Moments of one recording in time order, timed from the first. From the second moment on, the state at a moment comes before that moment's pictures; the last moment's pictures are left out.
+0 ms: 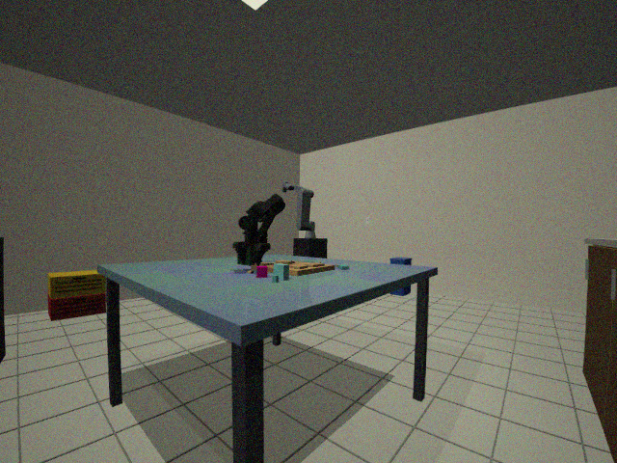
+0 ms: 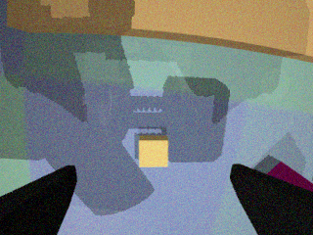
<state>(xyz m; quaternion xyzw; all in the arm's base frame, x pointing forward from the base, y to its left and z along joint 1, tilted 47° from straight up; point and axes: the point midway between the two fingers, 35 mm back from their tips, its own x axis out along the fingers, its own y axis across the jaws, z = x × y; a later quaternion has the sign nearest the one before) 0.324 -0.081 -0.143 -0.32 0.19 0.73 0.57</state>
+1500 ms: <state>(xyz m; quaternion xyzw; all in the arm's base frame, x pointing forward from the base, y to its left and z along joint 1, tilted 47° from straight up) 0.376 -0.017 -0.018 0.08 0.59 0.46 0.65</state>
